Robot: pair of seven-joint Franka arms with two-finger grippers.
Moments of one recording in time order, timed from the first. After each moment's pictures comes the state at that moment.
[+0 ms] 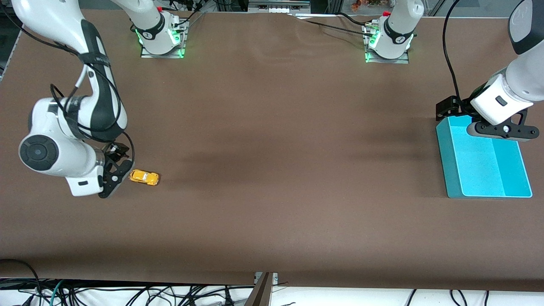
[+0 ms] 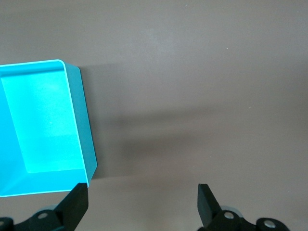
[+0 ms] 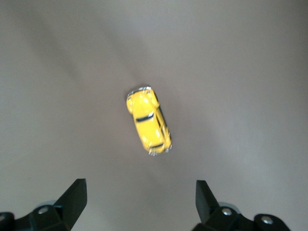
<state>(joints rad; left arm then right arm) -0.08 0.08 0.01 -1.63 0.01 1.59 0.03 0.22 0.55 -0.16 -1.54 -0.04 1.94 -0.98</state>
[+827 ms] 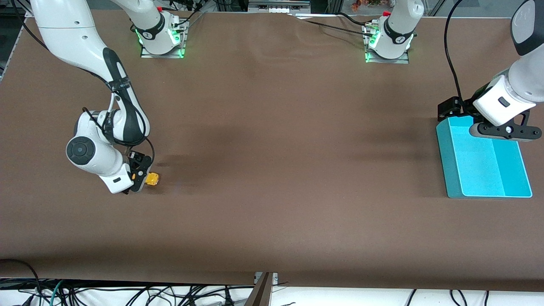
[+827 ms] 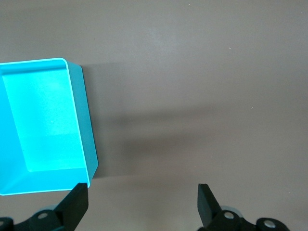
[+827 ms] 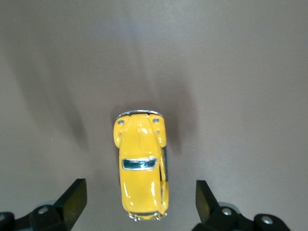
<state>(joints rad) -0.07 0.09 0.01 -1.63 0.01 1.59 0.03 0.21 0.60 -0.16 -1.81 0.01 2.37 -1.24</state>
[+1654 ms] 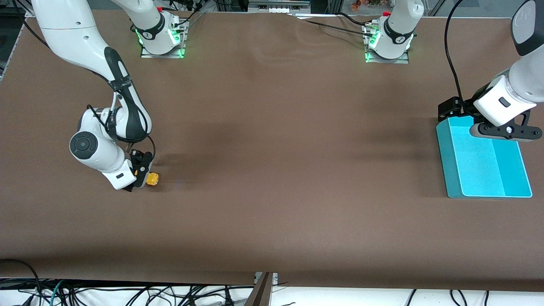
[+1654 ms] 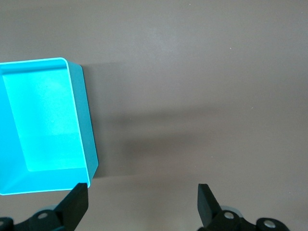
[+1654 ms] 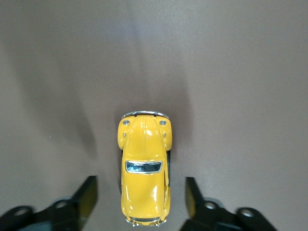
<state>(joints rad) -0.07 0.09 0.01 -1.63 0.01 1.59 0.03 0.21 0.58 -0.16 -1.86 0.02 2.43 -1.31</state>
